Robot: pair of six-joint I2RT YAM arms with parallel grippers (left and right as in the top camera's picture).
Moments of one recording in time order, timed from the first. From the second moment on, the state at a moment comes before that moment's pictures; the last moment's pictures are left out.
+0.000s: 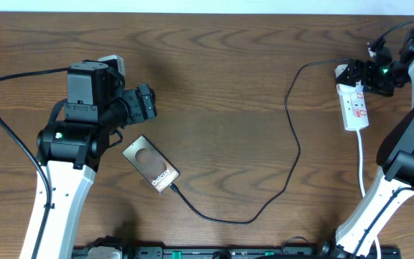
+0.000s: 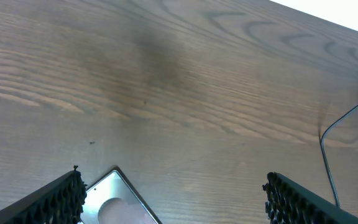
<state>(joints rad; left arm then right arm) -0.11 1.21 1.21 -0.81 0.13 -0.33 -0.39 2.29 2.00 -1.15 -0.44 -0.23</state>
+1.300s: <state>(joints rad) -0.11 1.21 1.21 -0.83 0.13 -0.33 -0.37 2.33 1.96 -1.12 -0.41 -0.19</state>
